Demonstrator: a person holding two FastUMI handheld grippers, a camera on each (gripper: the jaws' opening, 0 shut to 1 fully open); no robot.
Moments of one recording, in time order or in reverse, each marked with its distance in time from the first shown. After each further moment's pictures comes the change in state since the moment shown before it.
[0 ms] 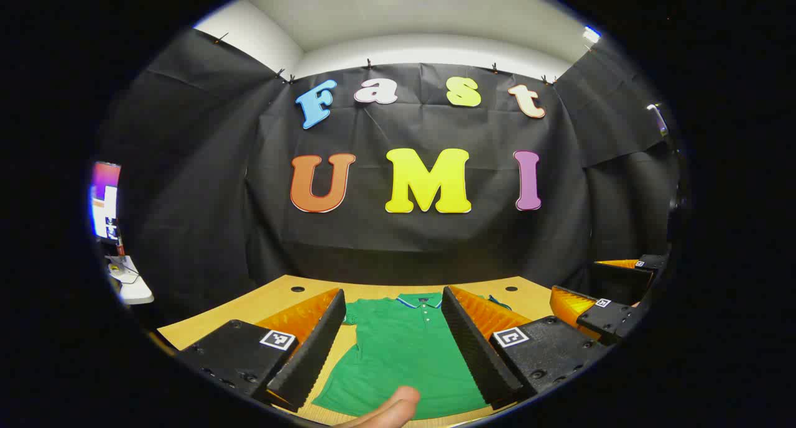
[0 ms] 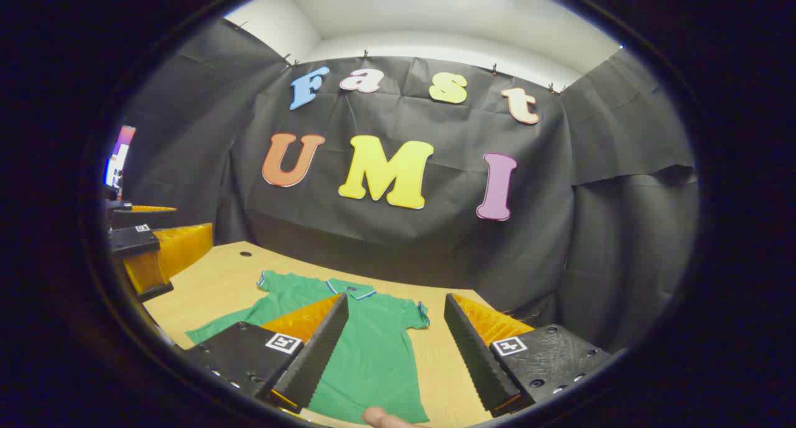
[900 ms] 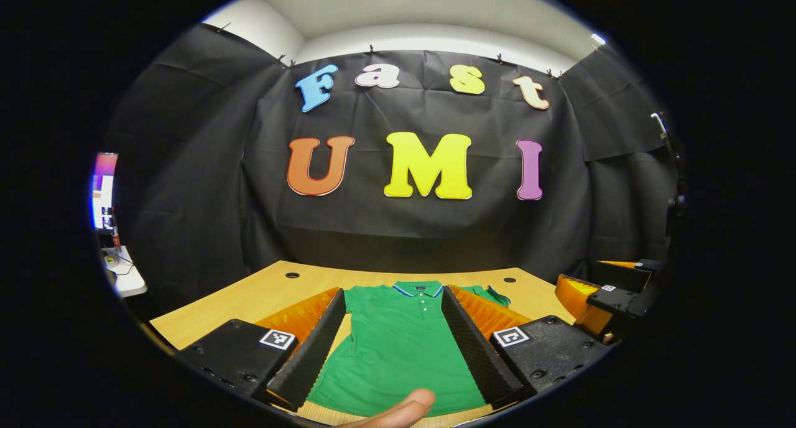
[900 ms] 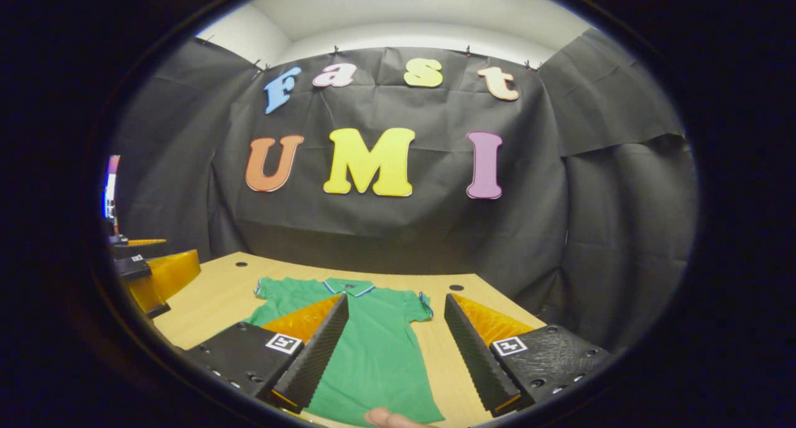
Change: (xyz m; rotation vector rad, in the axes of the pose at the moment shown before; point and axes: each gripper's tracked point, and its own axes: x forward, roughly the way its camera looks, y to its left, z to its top) left arm 0.012 0.000 -0.020 -0.044 0.068 -0.014; right arm 0.027 -0.018 -0.011 0.131 0.051 -0.034
